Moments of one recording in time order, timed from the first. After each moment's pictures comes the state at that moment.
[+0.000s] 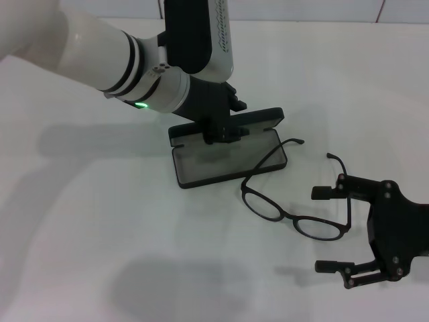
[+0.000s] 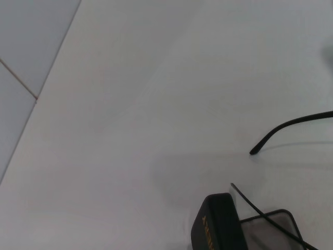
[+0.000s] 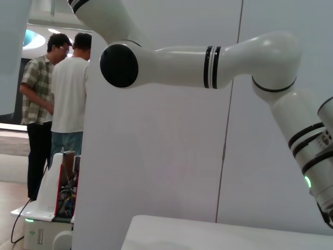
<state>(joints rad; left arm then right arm) -0.72 -2.09 1.51 1.05 2.29 1.11 -1.73 0.41 1.97 -1.24 -0.51 -1.47 -1.79 0.74</state>
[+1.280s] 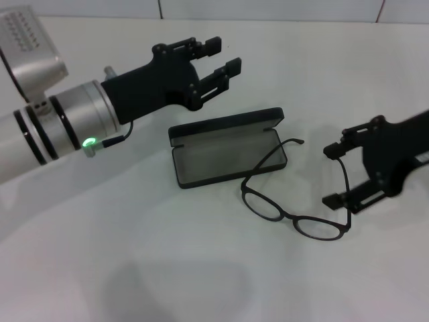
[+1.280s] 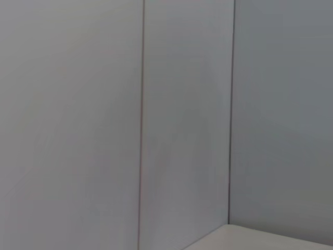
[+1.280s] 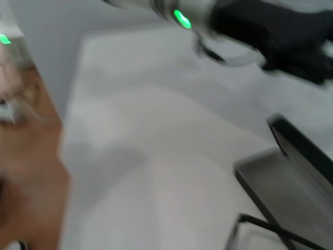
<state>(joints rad) -0.46 -2.09 1.30 0.62 1.14 1.20 -1.03 0.55 2.02 -1.21 -1.37 -2.14 -1.74 1.90</state>
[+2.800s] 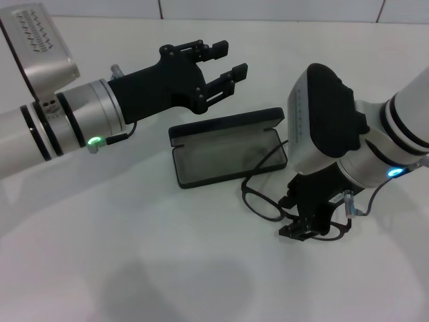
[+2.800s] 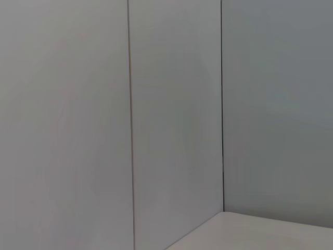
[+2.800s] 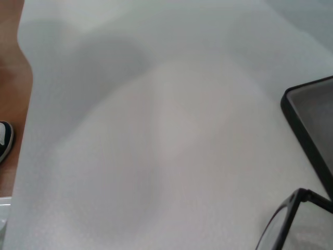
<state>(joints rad) -0.49 -2.09 1.30 0.60 1.18 1.20 -1.00 0.70 2.03 -1.78 -1.23 -2.30 -1.39 2.15</state>
